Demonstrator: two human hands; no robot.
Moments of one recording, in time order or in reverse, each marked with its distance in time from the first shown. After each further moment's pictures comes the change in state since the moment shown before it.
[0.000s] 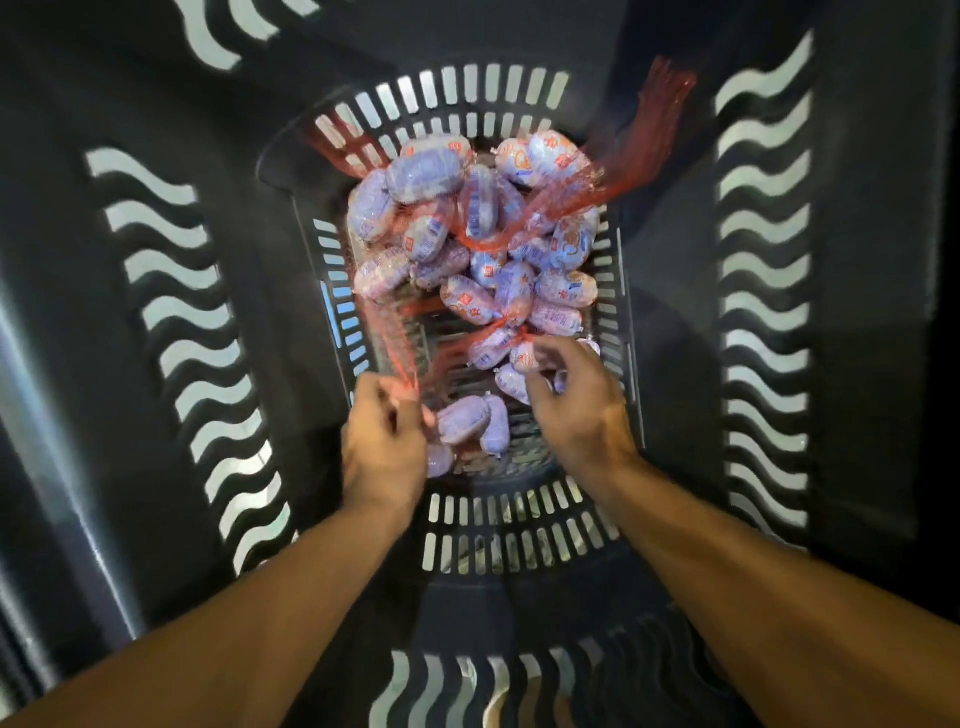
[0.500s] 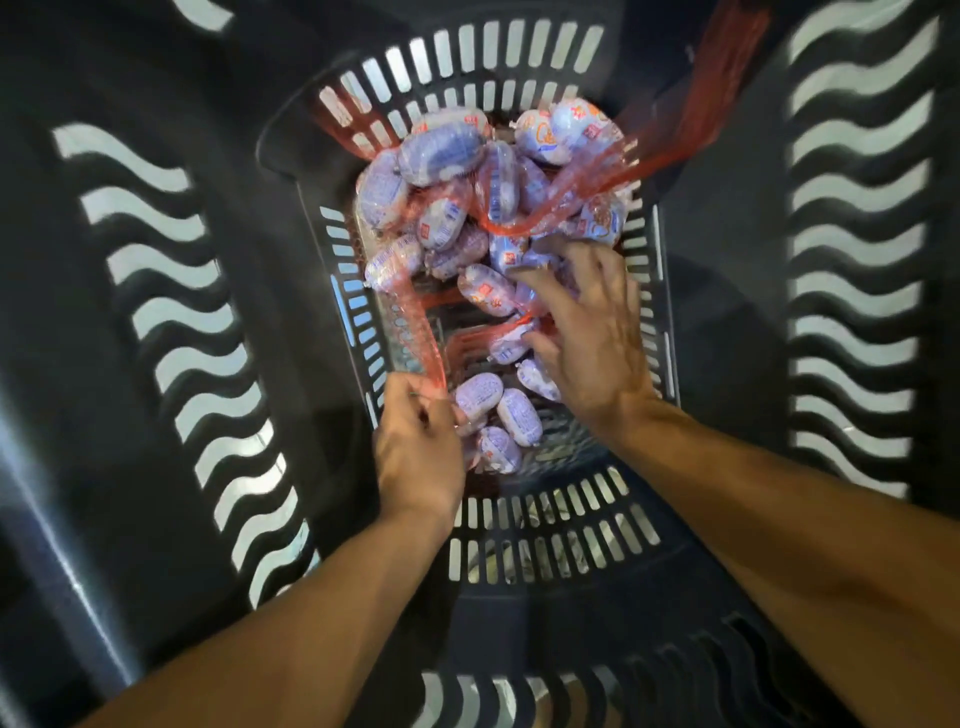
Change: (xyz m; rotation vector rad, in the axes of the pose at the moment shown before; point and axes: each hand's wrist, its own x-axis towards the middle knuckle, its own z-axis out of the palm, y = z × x) left_hand -0.001 -0.001 0.010 -0.023 0.017 0.002; right_hand 0.050 -0.013 0.010 -0.581 0.084 -0.354
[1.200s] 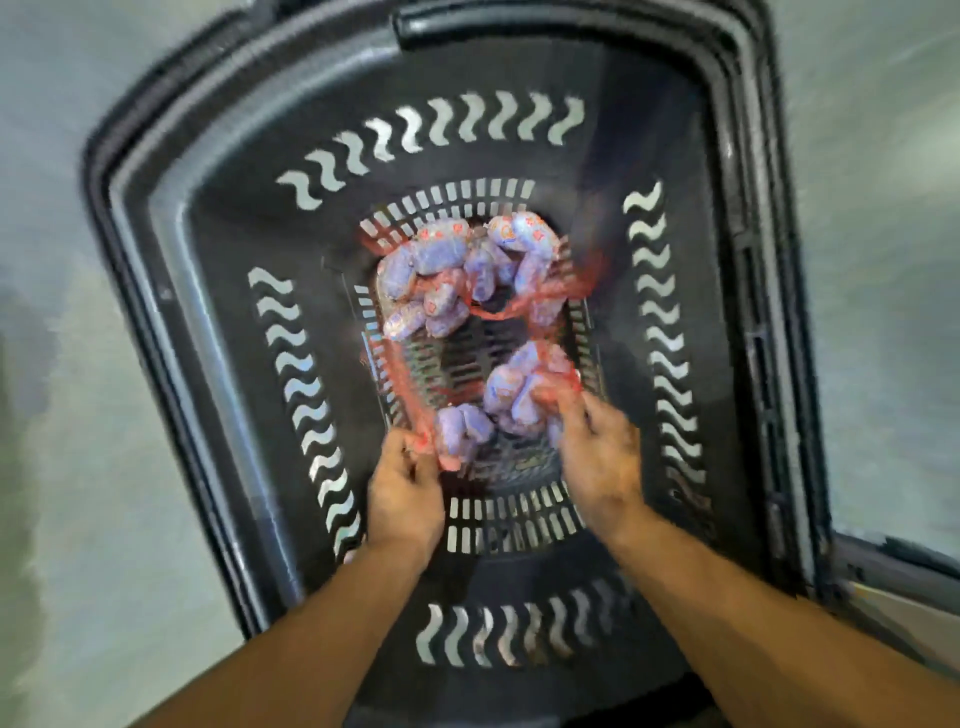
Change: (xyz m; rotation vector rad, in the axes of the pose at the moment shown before) left_hand -0.067 0.045 -0.052 0.051 -0.112 -0.084; right_hand -0.095 -0.033 -0.079 0.871 0.115 0.677
